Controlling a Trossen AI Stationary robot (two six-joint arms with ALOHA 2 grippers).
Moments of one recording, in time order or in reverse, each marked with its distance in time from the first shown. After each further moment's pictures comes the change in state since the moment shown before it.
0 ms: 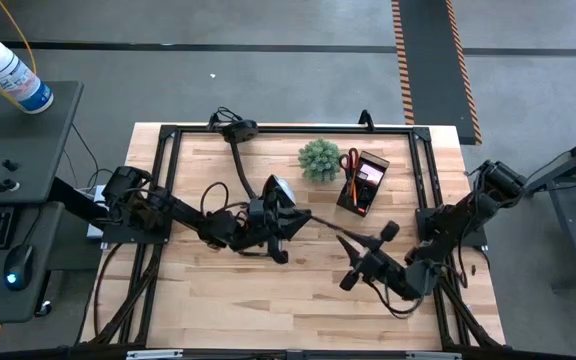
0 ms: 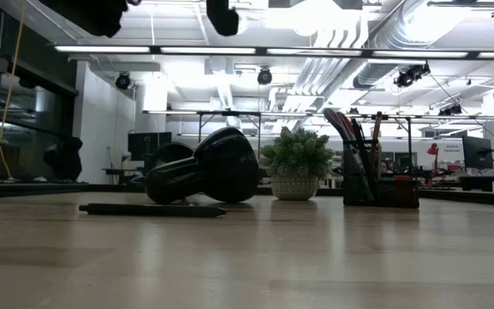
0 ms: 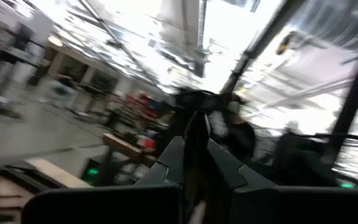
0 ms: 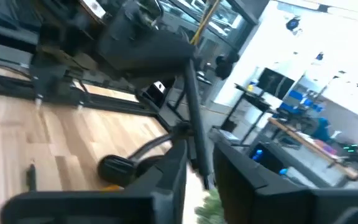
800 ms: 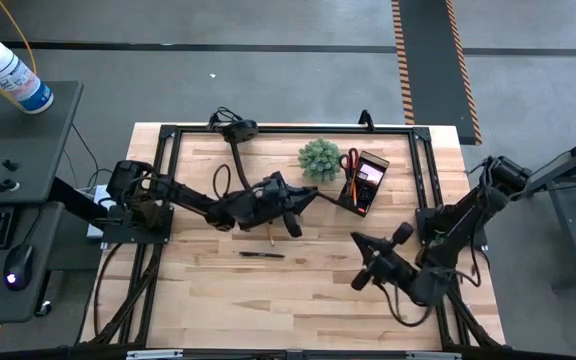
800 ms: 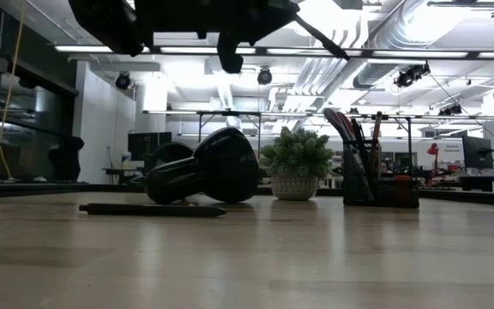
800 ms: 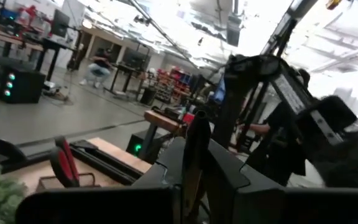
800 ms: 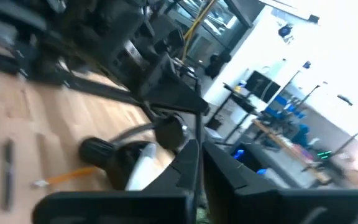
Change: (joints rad) left arm 0.160 0.000 0.000 -0.209 0.064 -0.036; right arm 0.048 -0.080 0.000 -0.307 0.094 0.113
